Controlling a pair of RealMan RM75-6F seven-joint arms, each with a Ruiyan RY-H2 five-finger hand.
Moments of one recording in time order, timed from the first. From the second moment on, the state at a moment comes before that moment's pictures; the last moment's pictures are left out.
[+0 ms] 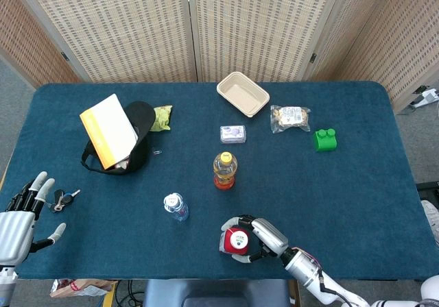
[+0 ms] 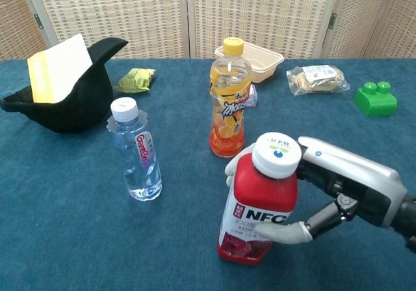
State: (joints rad) left arm -0.08 -1.01 -0.04 -1.88 1.56 1.53 0.19; right arm 0.48 -1.58 -0.11 -1.55 -1.71 1.17 0.64
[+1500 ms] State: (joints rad) left arm -0.09 -1.00 -0.04 -1.91 1.57 1.52 0.24; right arm 0.63 -1.50 0.18 -1.30 -1.37 0.94 0.74
